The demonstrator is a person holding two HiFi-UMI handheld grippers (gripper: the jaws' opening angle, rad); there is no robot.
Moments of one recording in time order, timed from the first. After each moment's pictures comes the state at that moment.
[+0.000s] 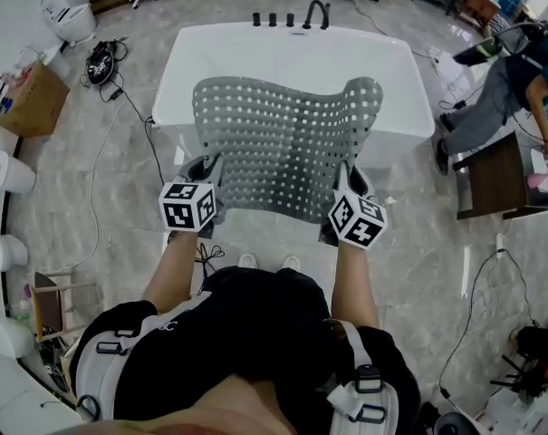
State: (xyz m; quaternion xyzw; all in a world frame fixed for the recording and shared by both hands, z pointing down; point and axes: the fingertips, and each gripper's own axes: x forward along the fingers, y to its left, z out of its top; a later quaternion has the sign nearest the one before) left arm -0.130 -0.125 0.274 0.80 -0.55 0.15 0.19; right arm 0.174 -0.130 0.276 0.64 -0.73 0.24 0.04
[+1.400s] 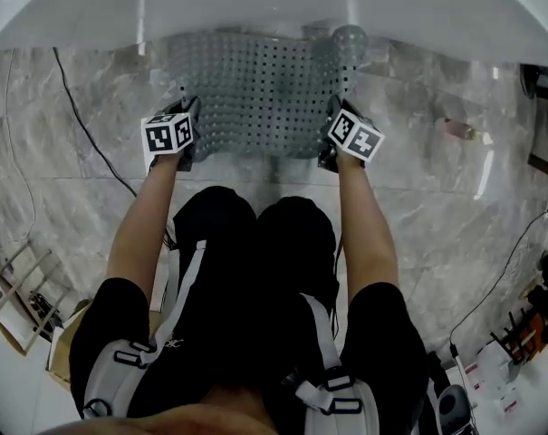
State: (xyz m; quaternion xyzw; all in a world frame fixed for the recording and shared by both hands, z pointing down) left arm -0.181 -0.220 1.111 0.71 -0.50 0.30 0.40; right arm 0.188 -0.236 1.116 0.58 -0.64 0.47 0.19
